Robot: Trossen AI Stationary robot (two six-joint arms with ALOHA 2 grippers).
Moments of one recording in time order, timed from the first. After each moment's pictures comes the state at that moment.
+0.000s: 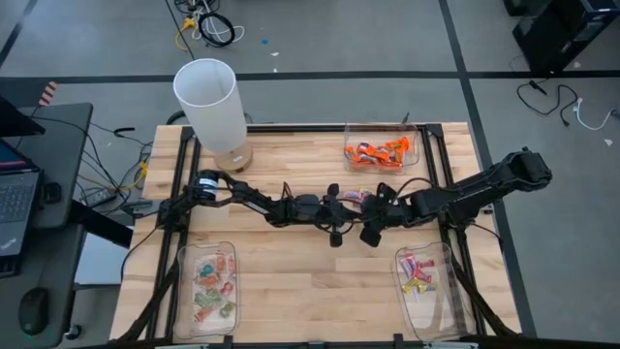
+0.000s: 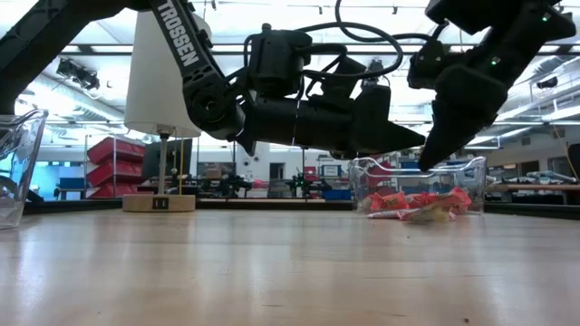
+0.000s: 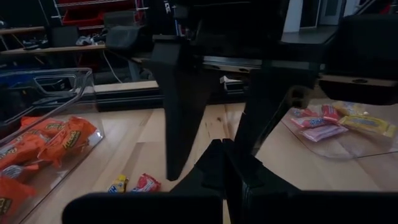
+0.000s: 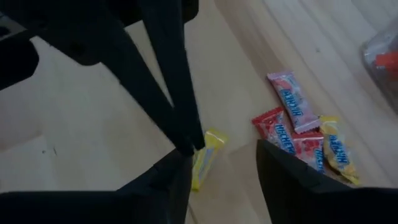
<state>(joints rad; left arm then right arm) -0.02 2.23 1.17 1.00 -0.06 0.07 0.21 1.32 0.68 -0.42 0.38 0.57</state>
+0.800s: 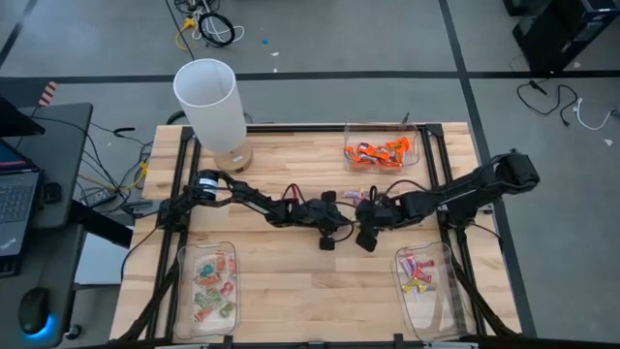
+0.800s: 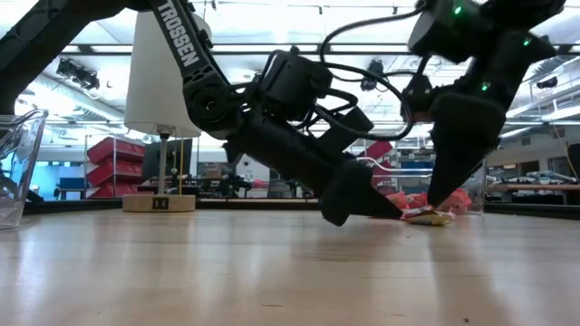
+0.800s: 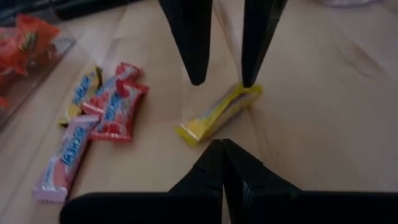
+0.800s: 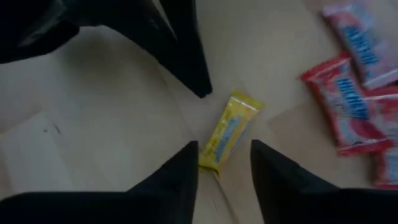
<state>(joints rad) -0.02 2.23 1.17 0.62 -0.07 0.20 0.16 1.45 0.68 -0.37 0.19 0.66</state>
